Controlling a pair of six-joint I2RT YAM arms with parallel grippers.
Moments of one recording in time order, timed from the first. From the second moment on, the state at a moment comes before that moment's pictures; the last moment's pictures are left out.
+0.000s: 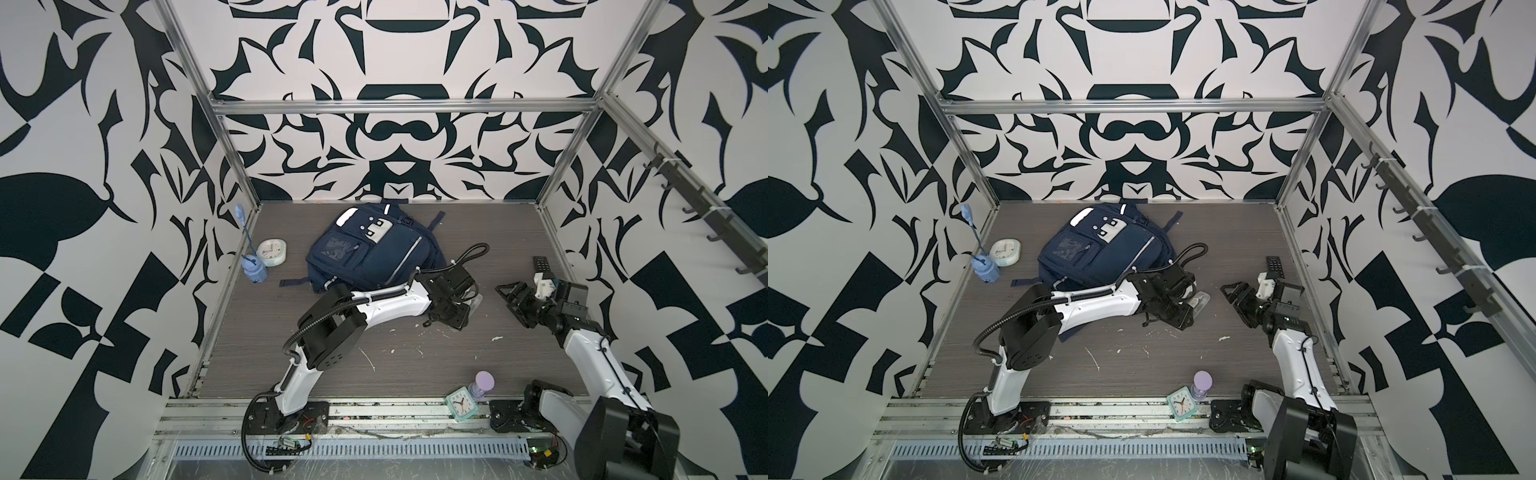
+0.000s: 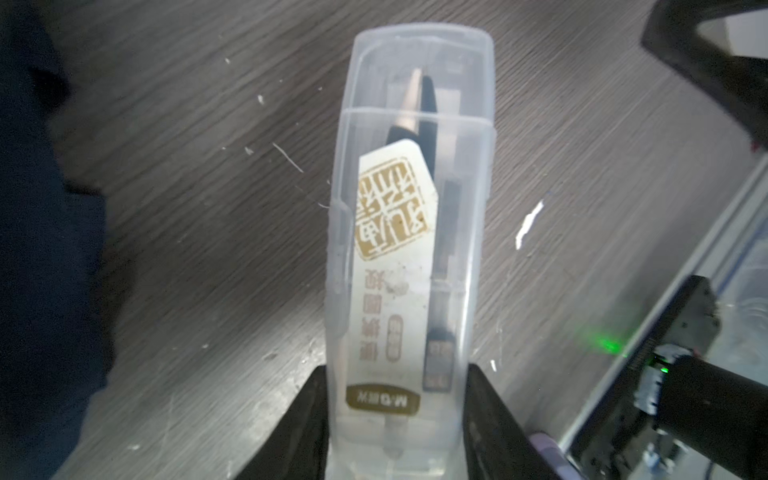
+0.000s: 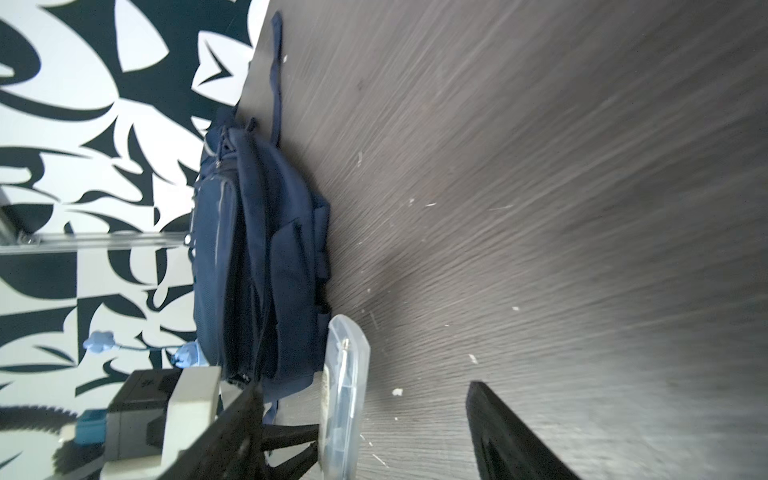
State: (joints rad) left arm -1.08 2.06 1.58 -0.55 0.22 -0.51; right arm -0.26 1.01 0.48 -0.28 -0.70 0.67
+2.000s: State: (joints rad) left arm -0.99 1.88 1.52 -0.58 0.09 -0.44; right arm 0.10 1.21 0.53 -0.06 -0.58 0.85
